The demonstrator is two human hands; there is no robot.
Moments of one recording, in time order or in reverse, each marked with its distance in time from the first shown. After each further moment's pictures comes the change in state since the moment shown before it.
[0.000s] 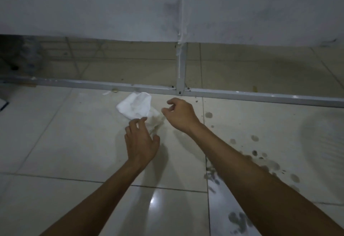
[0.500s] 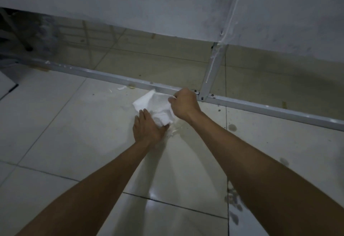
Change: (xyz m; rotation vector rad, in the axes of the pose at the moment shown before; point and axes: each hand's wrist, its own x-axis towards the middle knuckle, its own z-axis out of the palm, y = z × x) left_hand 0.081 -0.044 0.028 -0.063 -0.165 -0.234; right_hand 0.077 -0.040 0.049 -0.121 0.017 0.019
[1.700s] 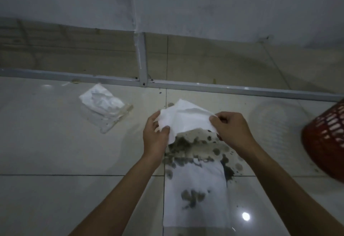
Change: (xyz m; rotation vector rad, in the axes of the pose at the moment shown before) left_hand -0.189 0.137 0.050 -1.013 -0.214 -0.033; right_hand -0.196 0.189 -0.192 0.152 0.255 0.202
